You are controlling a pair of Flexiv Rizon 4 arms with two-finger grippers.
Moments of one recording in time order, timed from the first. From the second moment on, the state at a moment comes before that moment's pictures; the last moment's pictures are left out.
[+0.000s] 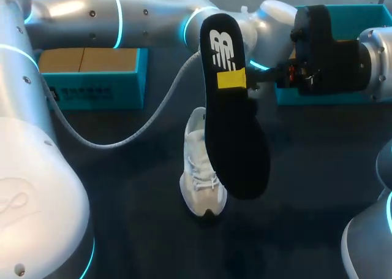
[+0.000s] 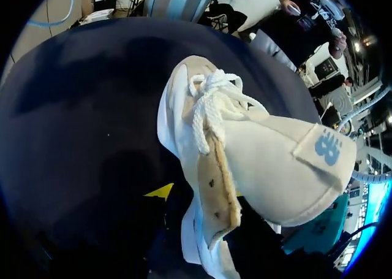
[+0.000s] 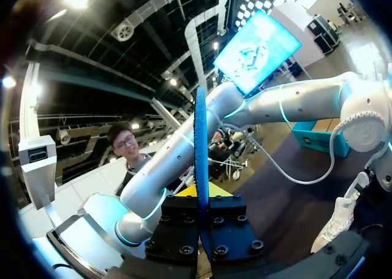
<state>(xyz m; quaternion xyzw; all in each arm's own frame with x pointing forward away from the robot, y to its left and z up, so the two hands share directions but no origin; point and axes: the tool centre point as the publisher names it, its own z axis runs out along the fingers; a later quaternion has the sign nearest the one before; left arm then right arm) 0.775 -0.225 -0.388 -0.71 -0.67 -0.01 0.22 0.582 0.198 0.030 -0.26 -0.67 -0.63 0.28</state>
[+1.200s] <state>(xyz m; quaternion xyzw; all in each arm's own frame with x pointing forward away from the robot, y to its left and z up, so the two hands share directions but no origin) 0.814 -0.243 -0.272 -0.70 -0.70 0.09 0.08 0.582 0.198 0.030 -0.26 -0.67 -0.63 0.28</state>
